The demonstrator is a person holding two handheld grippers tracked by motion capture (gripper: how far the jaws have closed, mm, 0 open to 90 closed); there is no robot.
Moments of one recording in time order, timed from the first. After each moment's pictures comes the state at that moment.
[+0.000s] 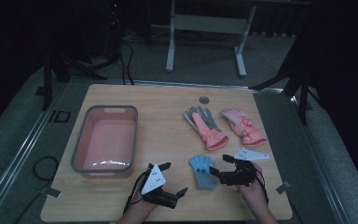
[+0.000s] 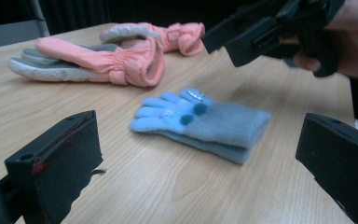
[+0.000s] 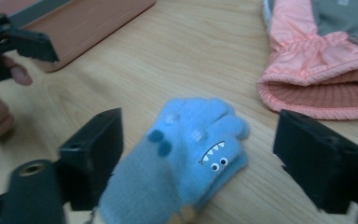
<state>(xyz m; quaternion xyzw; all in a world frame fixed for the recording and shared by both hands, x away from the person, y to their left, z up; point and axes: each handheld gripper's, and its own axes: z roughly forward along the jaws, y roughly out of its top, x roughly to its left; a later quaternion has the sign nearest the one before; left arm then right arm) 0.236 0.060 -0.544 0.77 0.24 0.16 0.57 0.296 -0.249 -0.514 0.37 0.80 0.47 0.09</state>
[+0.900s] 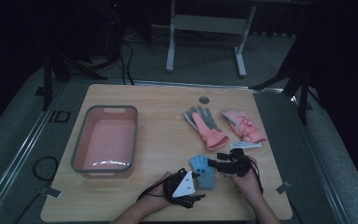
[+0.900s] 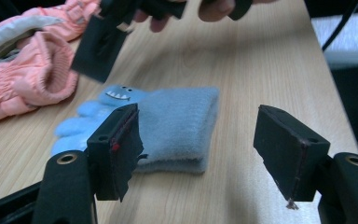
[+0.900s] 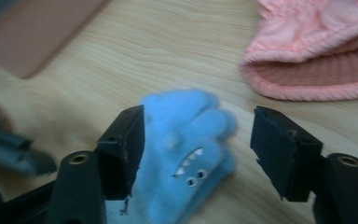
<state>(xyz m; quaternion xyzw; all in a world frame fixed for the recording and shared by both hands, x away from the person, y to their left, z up) 0.248 -0.005 -0.547 0.87 0.05 0.16 0.46 0.332 -0.242 -0.529 0.44 0.79 0.43 0.04</state>
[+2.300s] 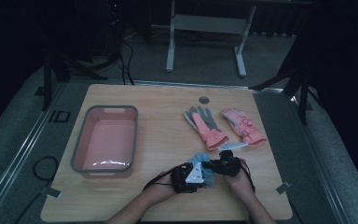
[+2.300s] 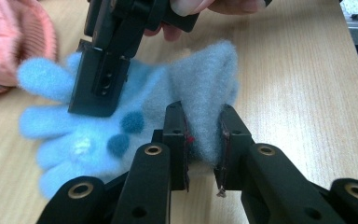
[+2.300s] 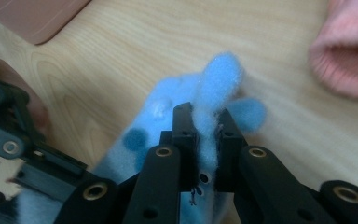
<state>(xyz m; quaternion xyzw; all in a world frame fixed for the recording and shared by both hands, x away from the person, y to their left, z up) 0.280 -0.018 -0.530 0.91 0.06 0.11 0.40 0.335 -0.218 -0.537 0.39 0.82 0.41 0.00</state>
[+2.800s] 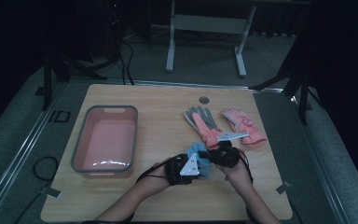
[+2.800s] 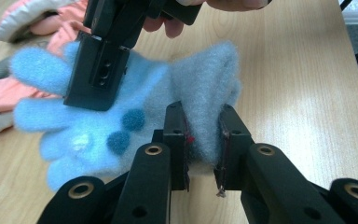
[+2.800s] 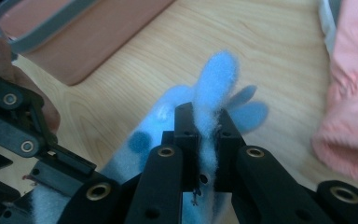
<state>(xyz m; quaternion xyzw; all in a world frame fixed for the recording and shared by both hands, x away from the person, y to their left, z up) 0.286 0.002 -0.492 0.91 0.06 0.14 0.39 0.345 -0.201 -0.495 0.37 0.82 0.44 0.02</state>
